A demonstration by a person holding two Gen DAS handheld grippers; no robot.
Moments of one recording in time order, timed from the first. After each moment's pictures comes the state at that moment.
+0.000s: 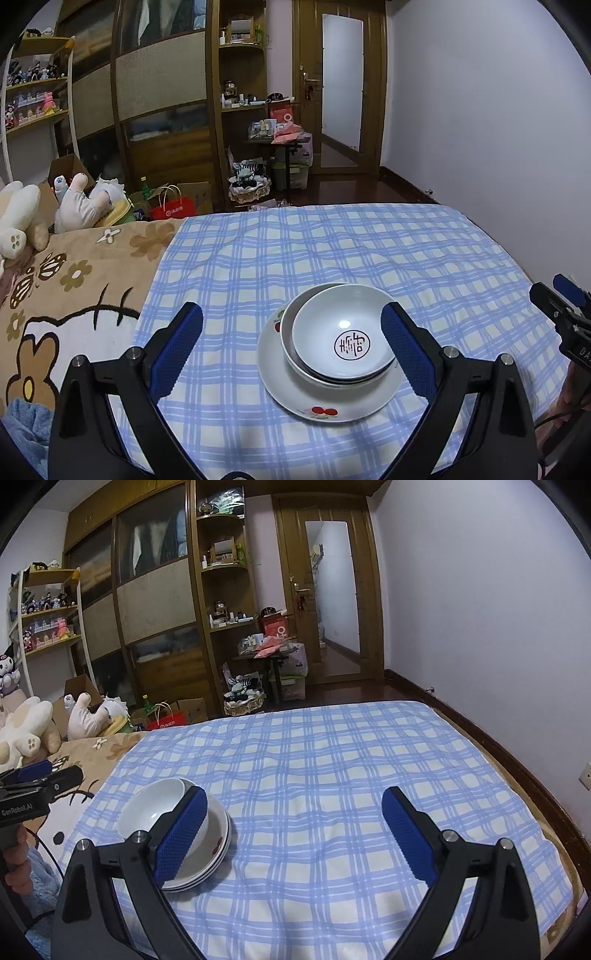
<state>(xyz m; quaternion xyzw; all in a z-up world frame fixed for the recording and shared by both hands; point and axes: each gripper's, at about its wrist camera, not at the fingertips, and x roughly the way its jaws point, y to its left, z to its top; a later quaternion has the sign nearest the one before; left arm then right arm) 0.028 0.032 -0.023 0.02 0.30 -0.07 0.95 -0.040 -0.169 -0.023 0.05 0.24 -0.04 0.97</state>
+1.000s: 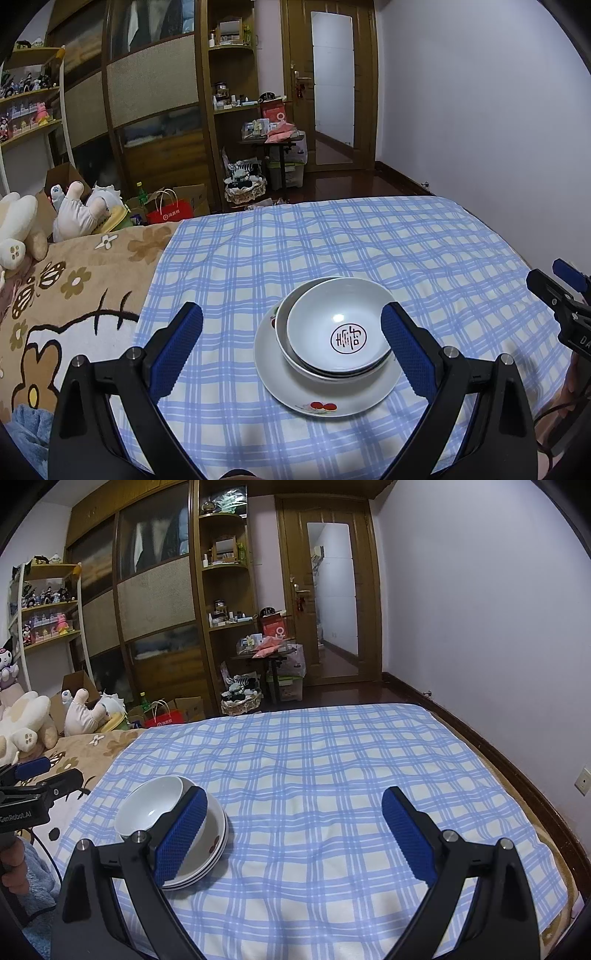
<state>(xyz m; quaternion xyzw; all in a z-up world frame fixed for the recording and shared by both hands) 0.022 0.024 -0.024 0.04 0.30 -0.08 0.95 -0.040 -0.168 -0.023 0.05 0.24 -0.04 0.97</state>
